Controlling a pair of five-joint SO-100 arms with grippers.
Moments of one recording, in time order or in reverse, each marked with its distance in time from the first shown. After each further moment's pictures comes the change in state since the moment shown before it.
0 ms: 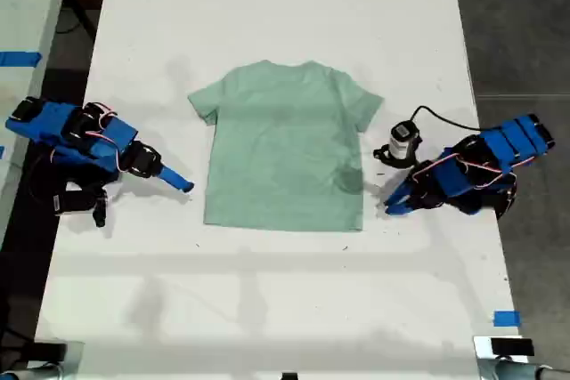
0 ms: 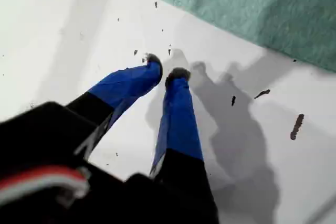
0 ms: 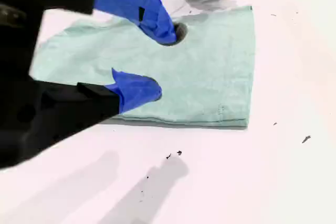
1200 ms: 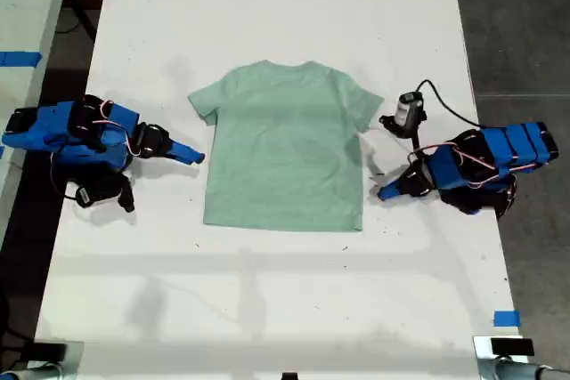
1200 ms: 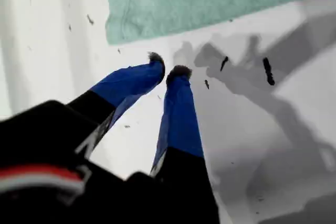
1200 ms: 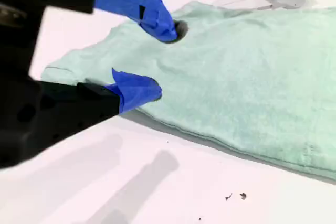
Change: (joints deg) arm 0 -16.6 0.0 0.1 0.0 0.0; arm 1 13.6 0.0 0.0 -0.4 33.7
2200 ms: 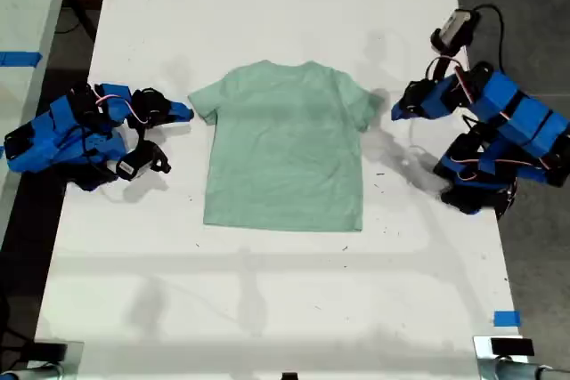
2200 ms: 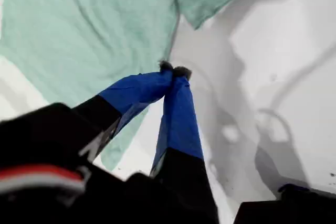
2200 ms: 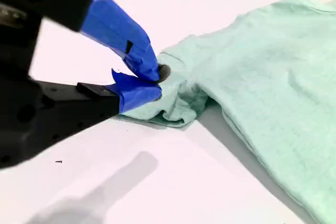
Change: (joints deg) arm 0 -28.1 0.0 0.0 0.0 0.0; arm 1 48.9 -47.5 -45.1 4.7 -8.5
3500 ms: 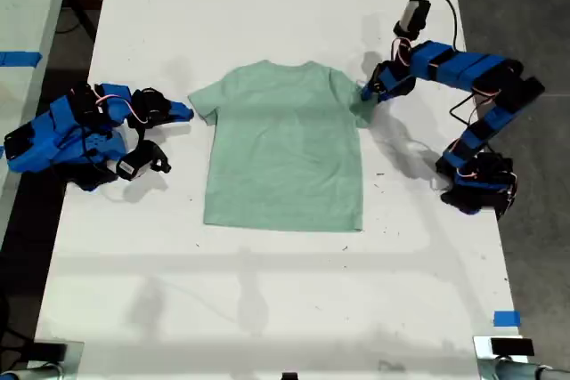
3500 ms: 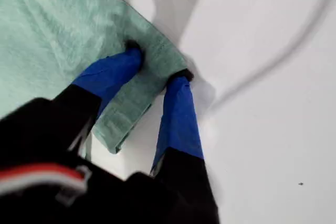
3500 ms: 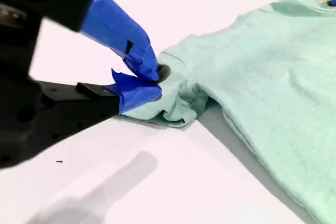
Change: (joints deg) arm 0 -0.1 0.0 0.0 0.0 0.0; arm 1 14.7 -59.3 -16.3 -31.6 -12.3
